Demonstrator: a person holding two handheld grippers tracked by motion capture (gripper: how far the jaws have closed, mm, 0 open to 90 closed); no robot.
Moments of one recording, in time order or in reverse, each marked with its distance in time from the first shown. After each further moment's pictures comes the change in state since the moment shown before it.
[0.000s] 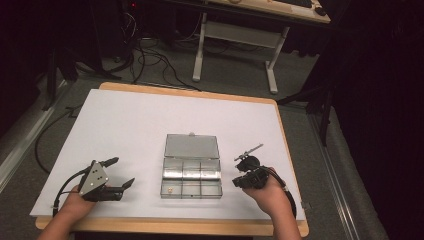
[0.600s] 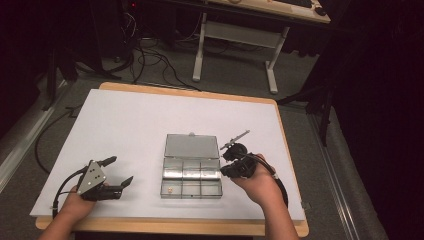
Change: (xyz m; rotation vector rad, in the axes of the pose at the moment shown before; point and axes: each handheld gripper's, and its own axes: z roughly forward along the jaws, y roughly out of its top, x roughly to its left) left arm 0.002 -0.001 -0.001 -0.015 0.025 -0.034; right arm 0.035 0.046 -0.025 -0.038 -0.006 -0.104
